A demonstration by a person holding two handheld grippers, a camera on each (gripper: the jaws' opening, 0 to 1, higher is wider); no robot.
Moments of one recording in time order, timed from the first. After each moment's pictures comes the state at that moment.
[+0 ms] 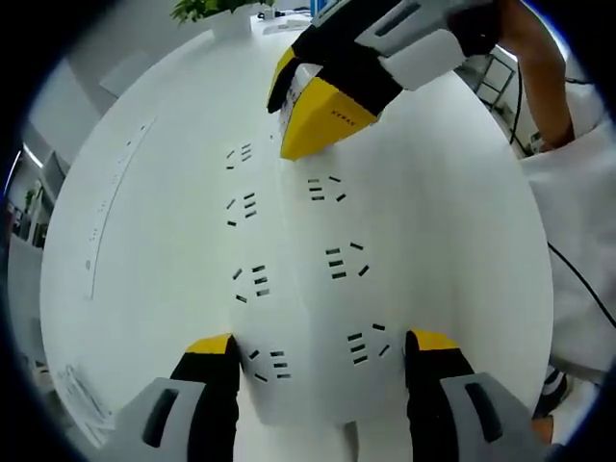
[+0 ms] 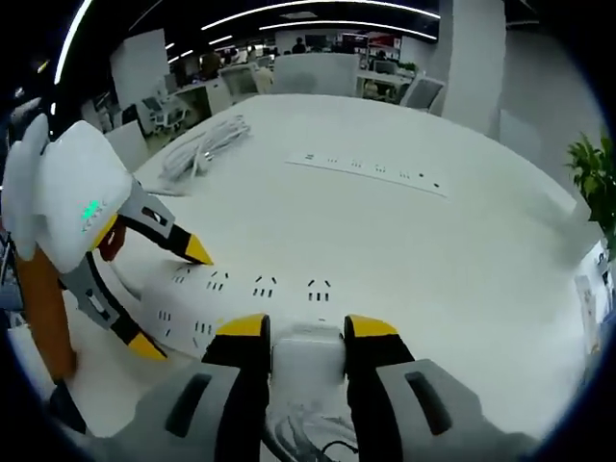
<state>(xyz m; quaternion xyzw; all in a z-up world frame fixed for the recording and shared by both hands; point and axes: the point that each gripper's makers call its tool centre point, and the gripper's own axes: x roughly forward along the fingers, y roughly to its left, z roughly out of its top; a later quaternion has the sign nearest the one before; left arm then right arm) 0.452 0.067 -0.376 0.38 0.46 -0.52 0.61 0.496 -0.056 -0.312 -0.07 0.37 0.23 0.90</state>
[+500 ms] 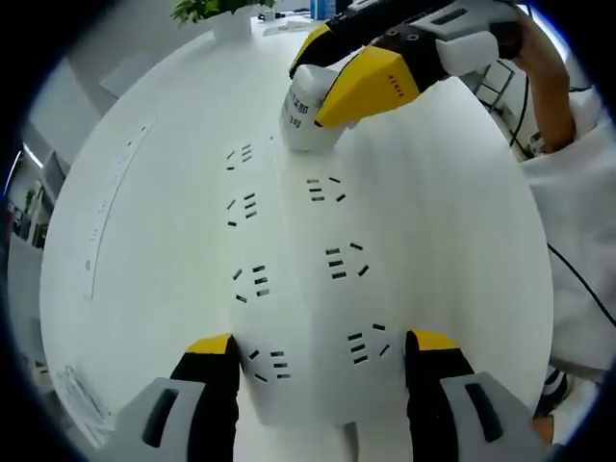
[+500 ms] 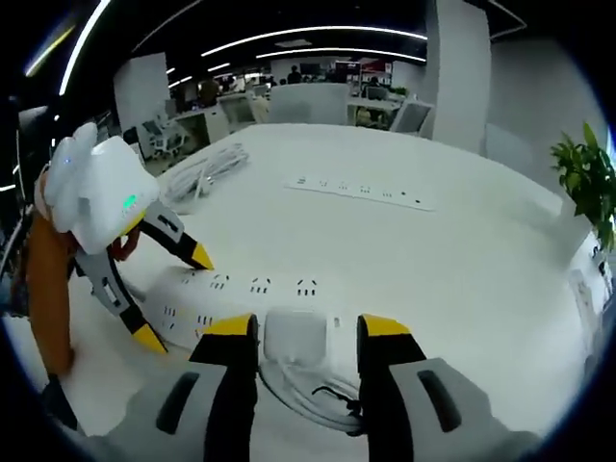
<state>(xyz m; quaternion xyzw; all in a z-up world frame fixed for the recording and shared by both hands) 0.451 0.066 -0.377 0.38 0.46 -0.53 0.61 0.483 -0.072 -0.308 -0.09 0.34 0.20 0.91</state>
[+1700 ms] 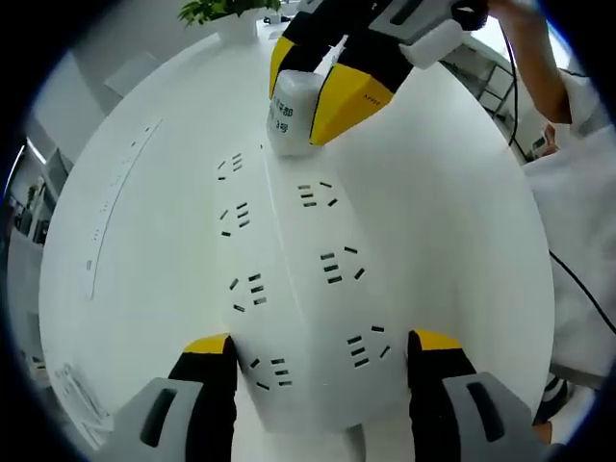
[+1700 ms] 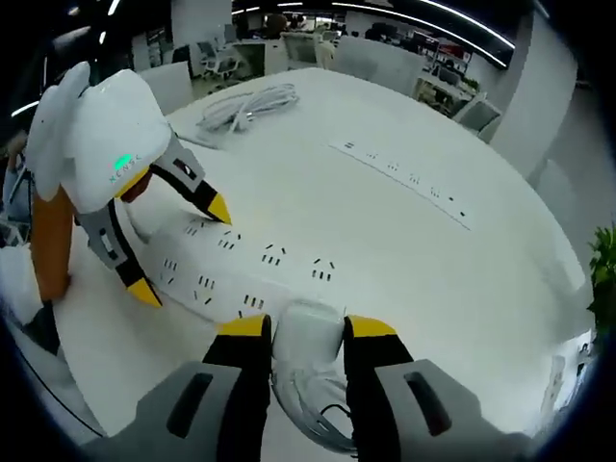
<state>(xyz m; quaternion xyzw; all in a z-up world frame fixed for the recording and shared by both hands) 0.453 0.059 -0.379 0.37 0.45 -0.52 0.62 0.496 -0.061 -0.318 -0.21 0.42 0.30 0.83</state>
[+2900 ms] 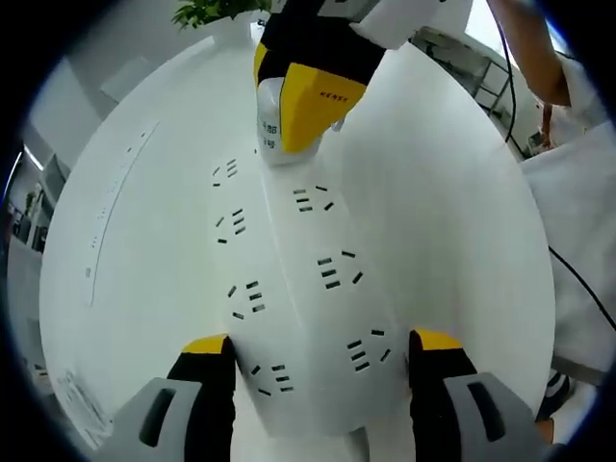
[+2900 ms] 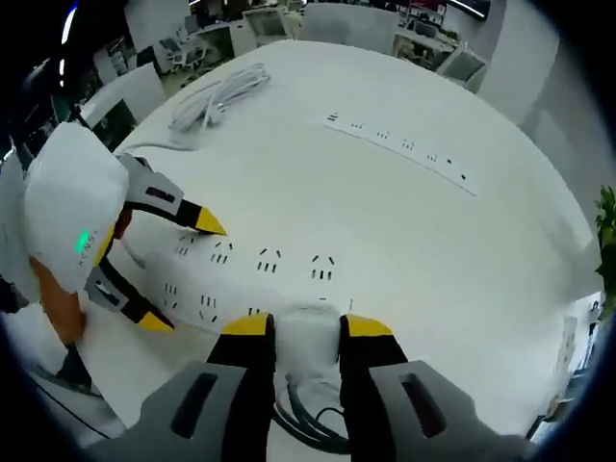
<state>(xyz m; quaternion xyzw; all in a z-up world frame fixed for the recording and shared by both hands) 0.455 0.056 -0.379 0.38 0.45 -0.53 0.61 0.504 -0.059 -0.325 -0.17 0.51 0.26 0.81</state>
